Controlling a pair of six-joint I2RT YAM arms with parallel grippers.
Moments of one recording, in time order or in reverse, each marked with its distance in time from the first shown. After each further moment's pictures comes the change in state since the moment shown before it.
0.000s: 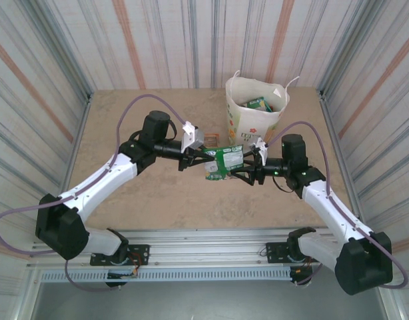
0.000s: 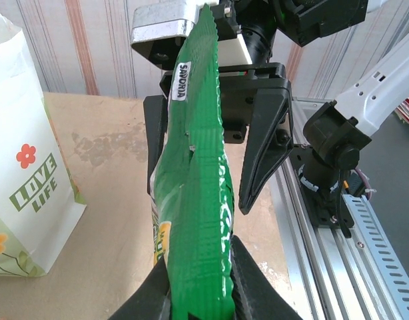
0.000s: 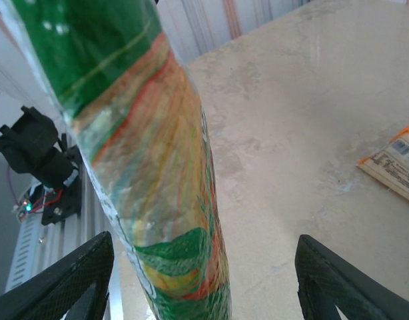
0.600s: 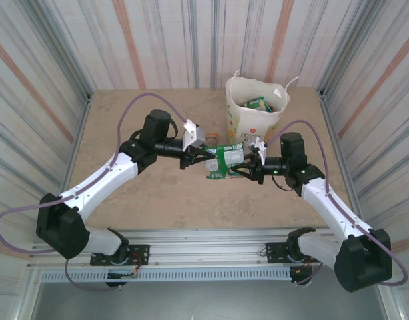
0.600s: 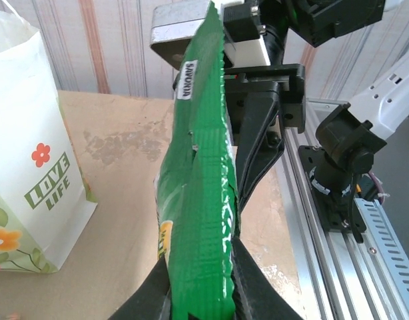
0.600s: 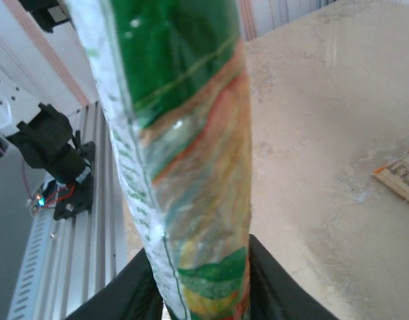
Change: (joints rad) left arm -0.007 0.007 0.013 0.013 -0.048 -0.025; right arm 0.006 0.015 0.020 -0.010 -0.040 -0.034
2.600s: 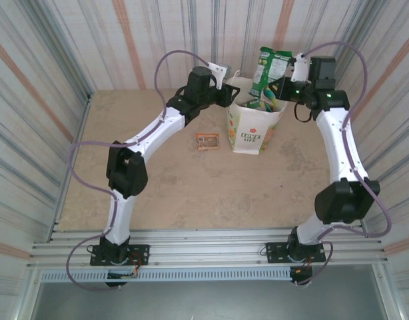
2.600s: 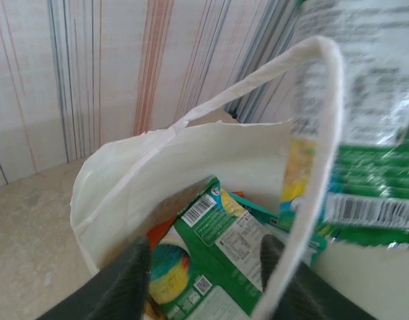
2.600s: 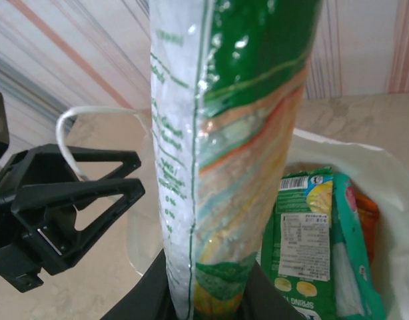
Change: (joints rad) left arm -0.023 0.778 0.921 0.060 -0.655 -0.587; right arm -0.244 0.569 1.067 -0.514 0.529 0.428
